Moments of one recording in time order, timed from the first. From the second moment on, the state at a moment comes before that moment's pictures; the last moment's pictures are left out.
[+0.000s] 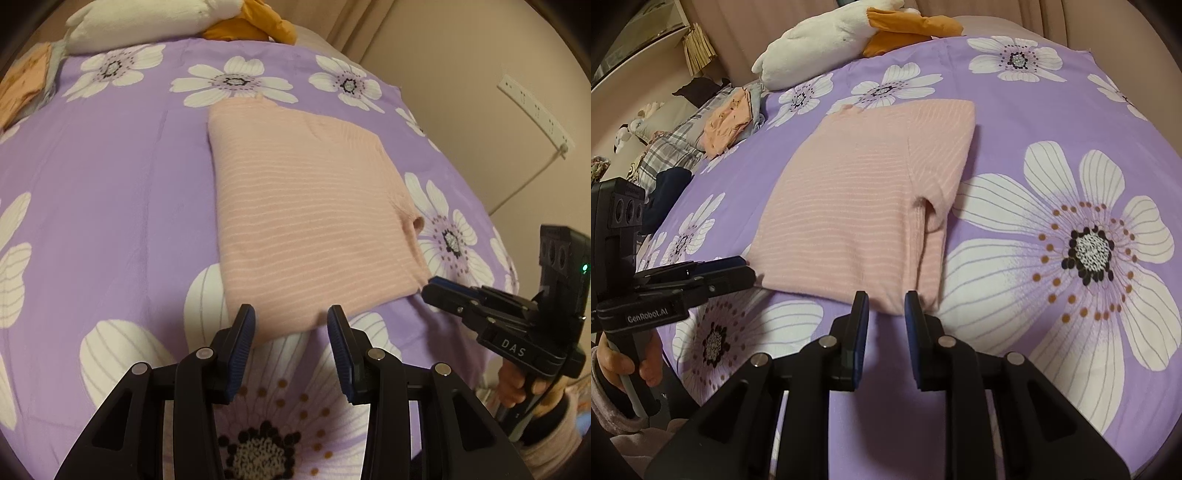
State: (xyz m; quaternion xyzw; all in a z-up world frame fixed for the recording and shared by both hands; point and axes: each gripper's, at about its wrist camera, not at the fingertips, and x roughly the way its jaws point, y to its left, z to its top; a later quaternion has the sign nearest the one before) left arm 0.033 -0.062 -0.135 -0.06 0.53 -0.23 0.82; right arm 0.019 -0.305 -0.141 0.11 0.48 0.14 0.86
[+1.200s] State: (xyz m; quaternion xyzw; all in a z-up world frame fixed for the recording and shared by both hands) left arm 0.091 -0.040 -0.159 -0.20 0.56 -0.24 0.76; right arm 0.063 -0.356 -0.170 0.38 0.48 0.17 0.77
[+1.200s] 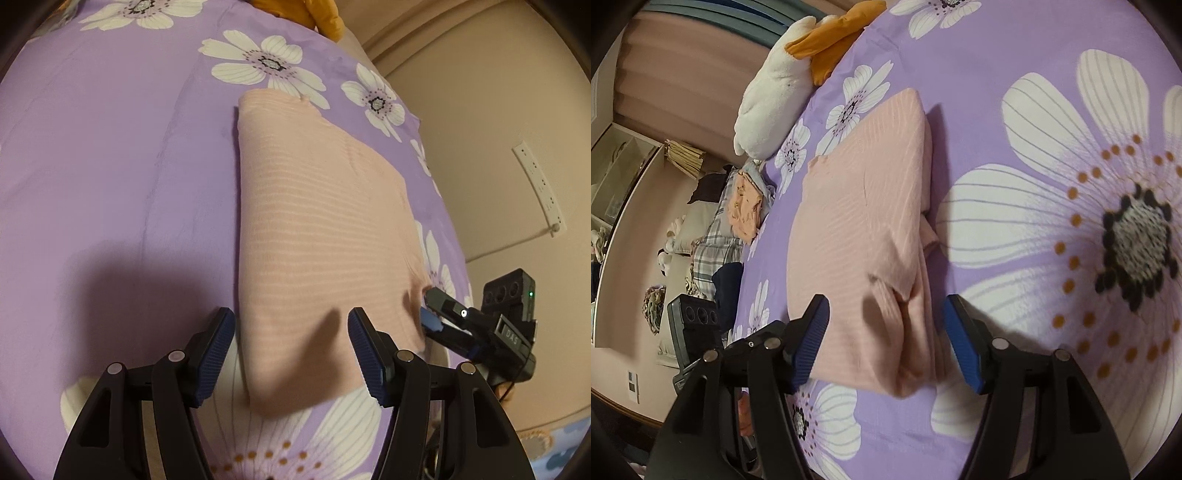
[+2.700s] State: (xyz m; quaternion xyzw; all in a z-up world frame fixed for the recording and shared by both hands) left arm 0.157 -0.069 -0.178 -0.19 0.54 -0.26 0.78; right arm 0.148 -0.328 -0.178 0.31 0.46 0.20 0.81
